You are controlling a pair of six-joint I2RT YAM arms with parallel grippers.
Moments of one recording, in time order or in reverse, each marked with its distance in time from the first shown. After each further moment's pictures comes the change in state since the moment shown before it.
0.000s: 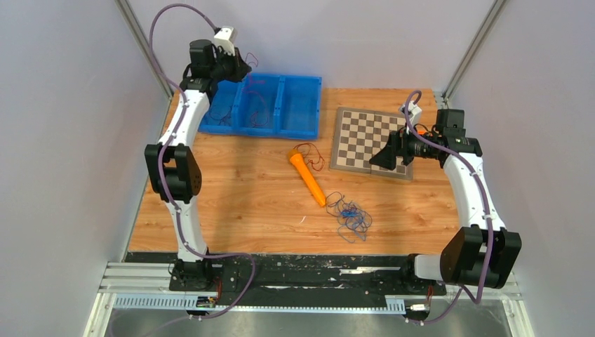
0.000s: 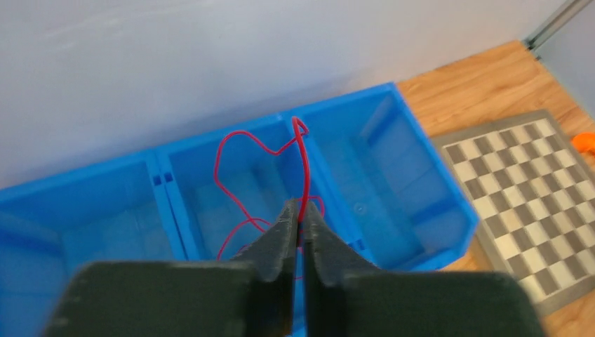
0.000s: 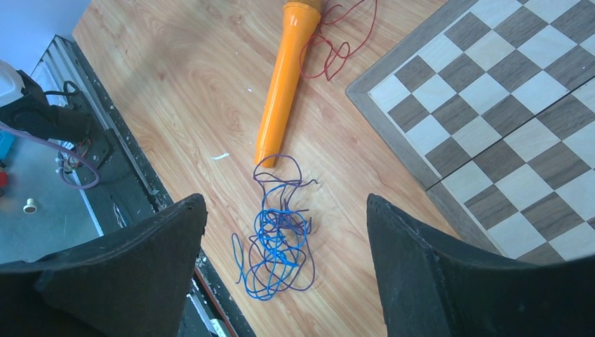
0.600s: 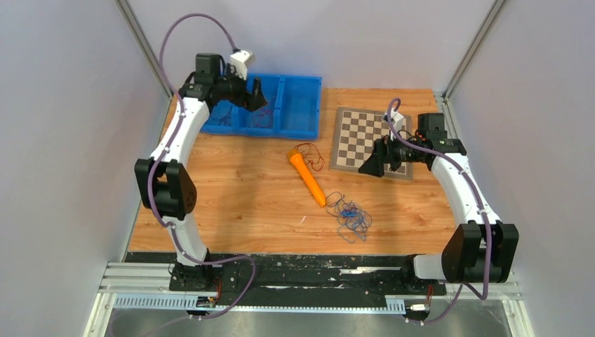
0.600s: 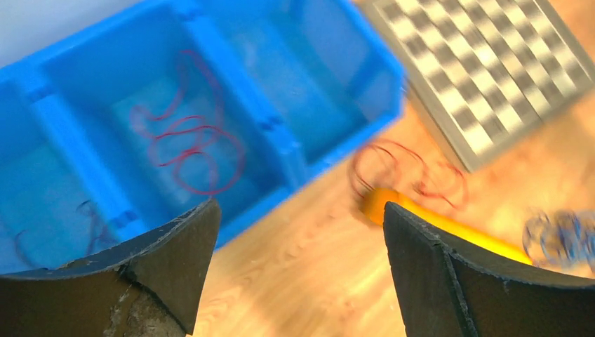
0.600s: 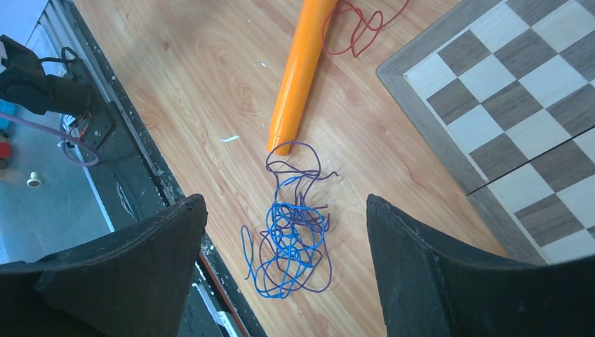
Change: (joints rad) left arm -0.036 -0.132 -0.130 -0.335 0.071 0.208; right arm 0.098 0.012 -0.051 0.022 0.056 0.012
